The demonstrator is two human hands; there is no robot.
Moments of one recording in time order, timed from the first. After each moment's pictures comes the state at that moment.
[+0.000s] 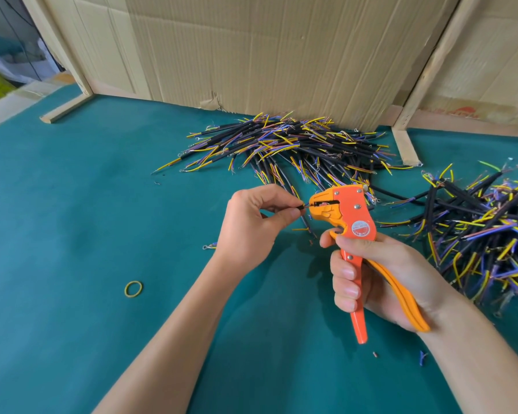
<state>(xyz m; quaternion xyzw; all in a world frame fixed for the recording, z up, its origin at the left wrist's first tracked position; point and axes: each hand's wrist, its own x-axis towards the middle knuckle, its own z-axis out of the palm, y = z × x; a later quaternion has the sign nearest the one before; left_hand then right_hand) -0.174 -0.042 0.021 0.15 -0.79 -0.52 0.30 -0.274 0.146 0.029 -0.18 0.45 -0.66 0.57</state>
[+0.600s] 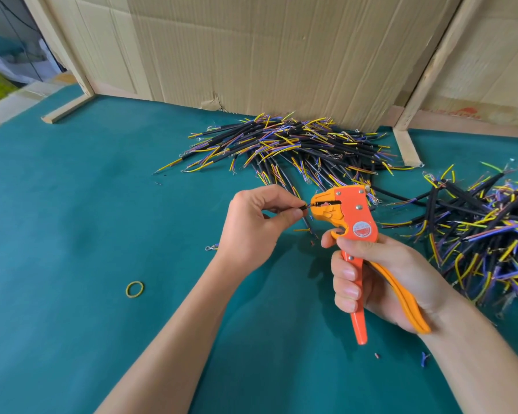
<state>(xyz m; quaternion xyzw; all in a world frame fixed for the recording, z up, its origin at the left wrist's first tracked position) -0.175 -0.042 0.021 0.14 -0.78 -0.53 0.30 -0.271 0.147 0.033 -0.18 0.45 -0.67 0.56</state>
